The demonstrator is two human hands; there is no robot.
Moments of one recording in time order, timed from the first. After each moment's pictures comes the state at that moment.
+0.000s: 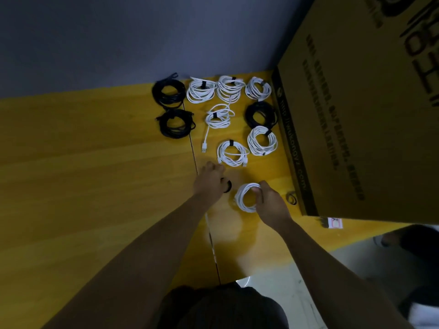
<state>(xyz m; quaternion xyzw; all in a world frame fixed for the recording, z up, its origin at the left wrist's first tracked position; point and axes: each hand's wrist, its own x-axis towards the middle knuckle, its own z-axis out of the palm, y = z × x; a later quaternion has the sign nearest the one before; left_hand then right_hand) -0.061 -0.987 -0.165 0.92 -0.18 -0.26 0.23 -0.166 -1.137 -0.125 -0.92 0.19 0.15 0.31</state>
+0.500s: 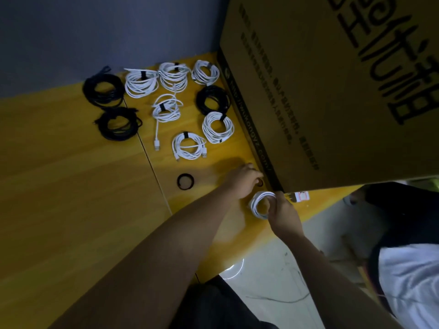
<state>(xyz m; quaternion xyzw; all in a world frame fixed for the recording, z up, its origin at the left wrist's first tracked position) -0.112 -1.131 -0.160 0.80 -0.46 -0.32 0.21 -0.264 -1.197 -0.136 -0.88 0.40 0.12 0.25</state>
